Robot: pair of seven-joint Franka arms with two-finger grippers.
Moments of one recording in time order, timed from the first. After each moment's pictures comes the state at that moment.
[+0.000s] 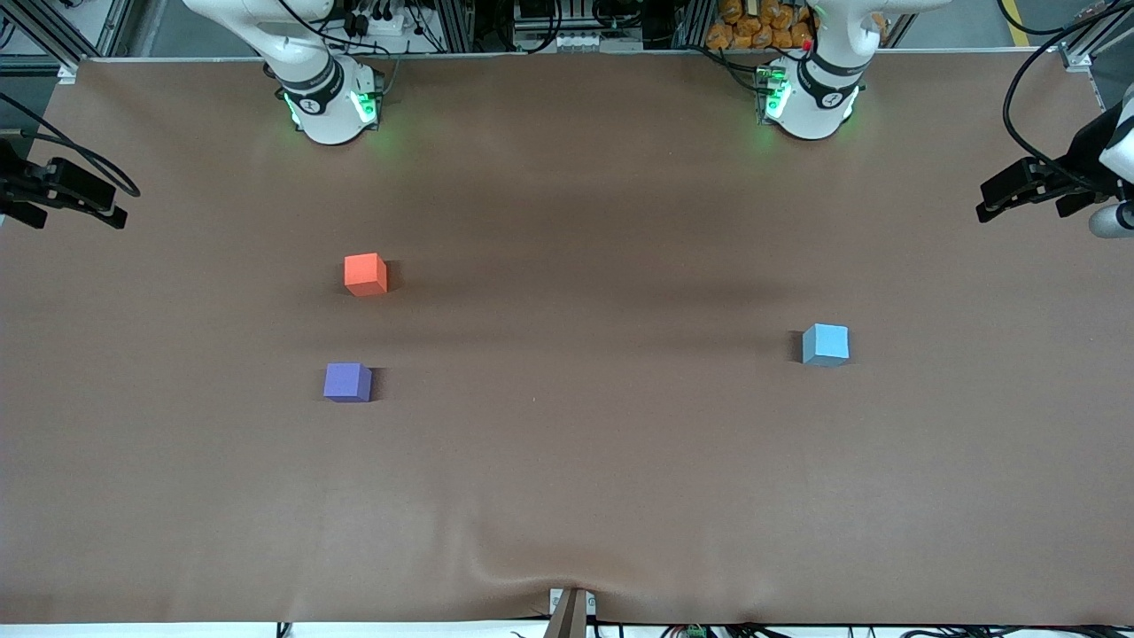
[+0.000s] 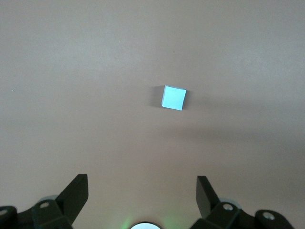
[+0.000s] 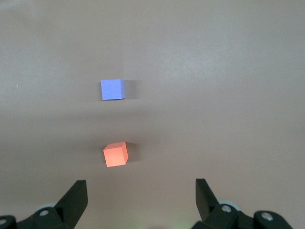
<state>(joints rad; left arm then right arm) -0.04 -0.06 0.02 -1.62 0.01 1.51 -0.08 -0.06 0.01 0.02 -1.47 0.03 1.44 -0.01</state>
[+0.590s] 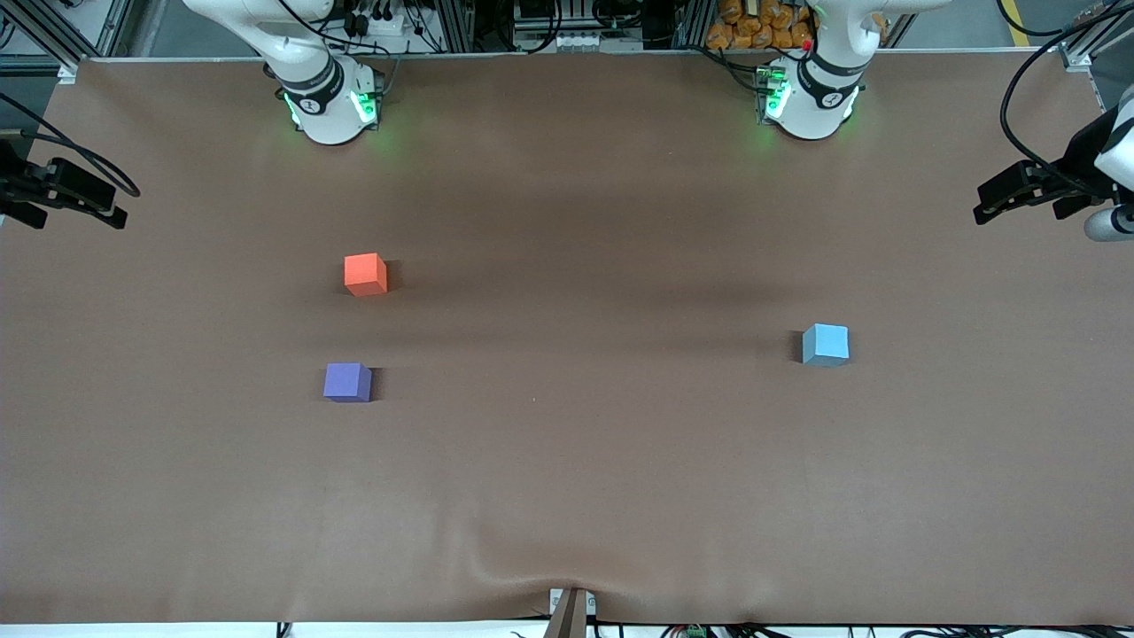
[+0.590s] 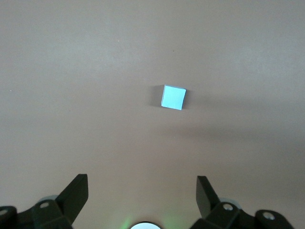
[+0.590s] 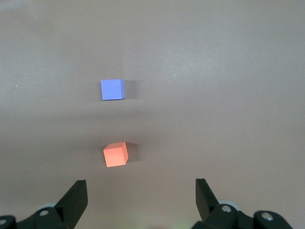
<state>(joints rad) -0.04 -0.05 0.02 -1.62 0.01 1.51 -0.08 -0.06 0.01 0.02 -1.47 0.03 1.44 -0.01</state>
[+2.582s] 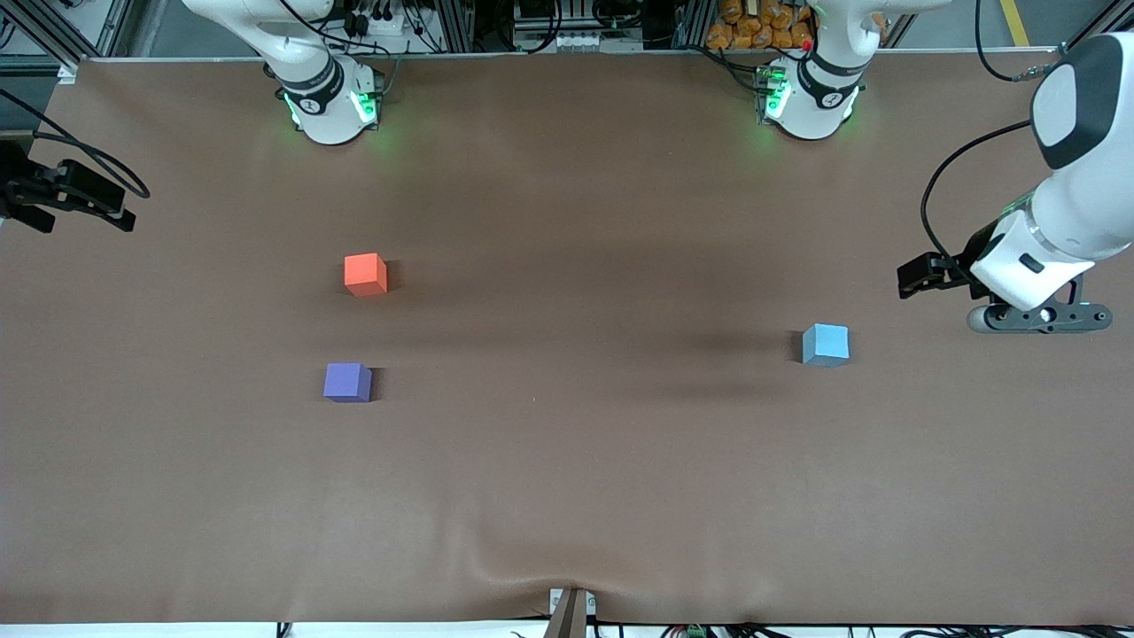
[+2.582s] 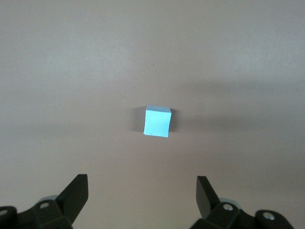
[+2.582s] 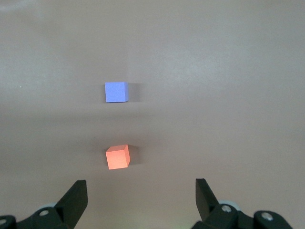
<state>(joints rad) -0.05 0.11 -0.05 -1.71 0.01 1.75 -0.08 -0.04 0.01 0.02 -1.47 0.03 1.46 -0.01</state>
